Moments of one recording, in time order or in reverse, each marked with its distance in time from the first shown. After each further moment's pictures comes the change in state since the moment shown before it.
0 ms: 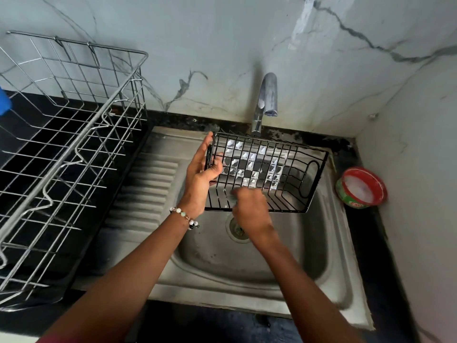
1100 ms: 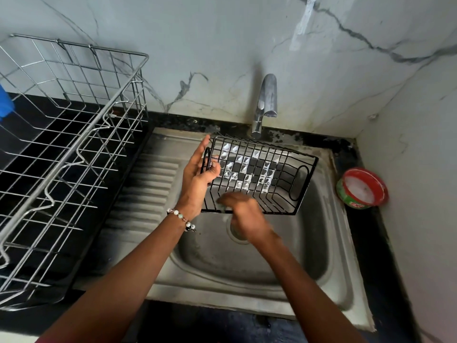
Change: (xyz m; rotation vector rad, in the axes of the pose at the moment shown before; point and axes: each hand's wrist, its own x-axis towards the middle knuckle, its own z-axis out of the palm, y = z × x) left_hand -0.005 0.006 -0.005 0.107 0.025 0.009; right_hand -0.003 0.021 0.020 0.071 -0.045 -0.405
